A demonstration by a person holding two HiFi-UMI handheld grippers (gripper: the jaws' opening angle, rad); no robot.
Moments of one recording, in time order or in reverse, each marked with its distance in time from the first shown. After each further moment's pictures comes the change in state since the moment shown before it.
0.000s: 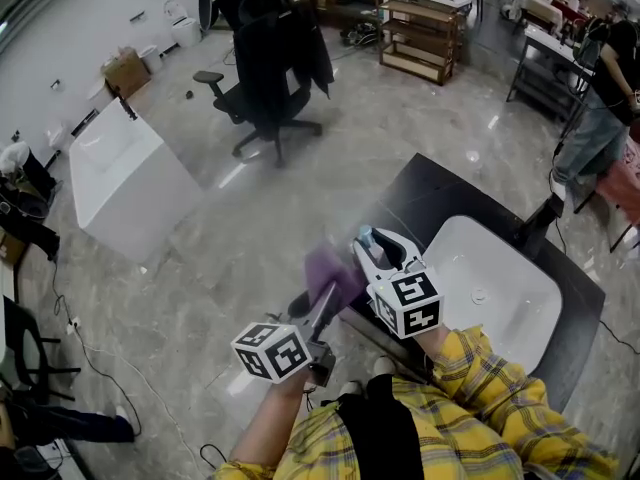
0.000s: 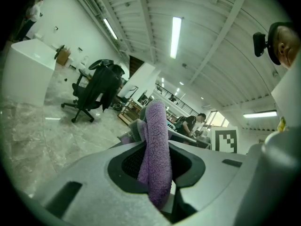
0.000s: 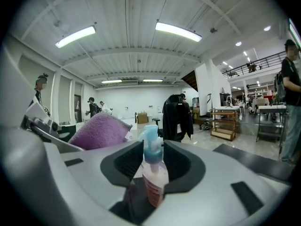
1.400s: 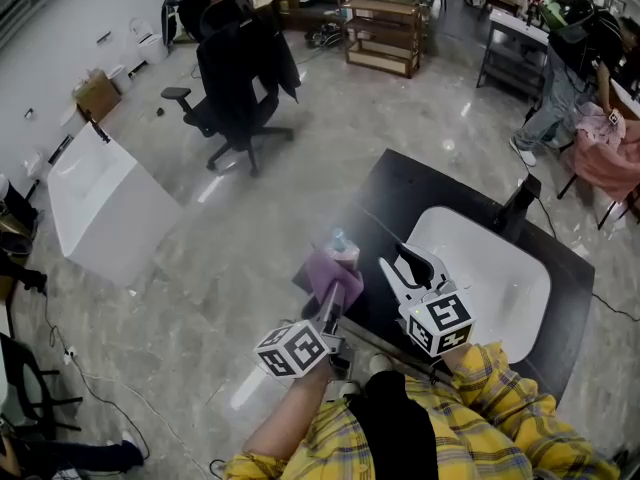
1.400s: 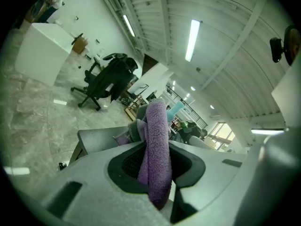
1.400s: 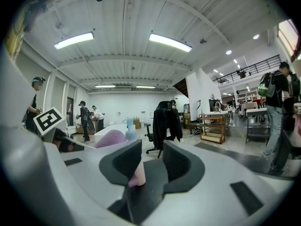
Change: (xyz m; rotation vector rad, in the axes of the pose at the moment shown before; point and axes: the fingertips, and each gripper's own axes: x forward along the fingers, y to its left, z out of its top) left arm 0.045 0.005 -0.052 -0.180 -0.012 0.059; right arm -0.086 -0.053 -0.026 0.015 -0.080 -0.097
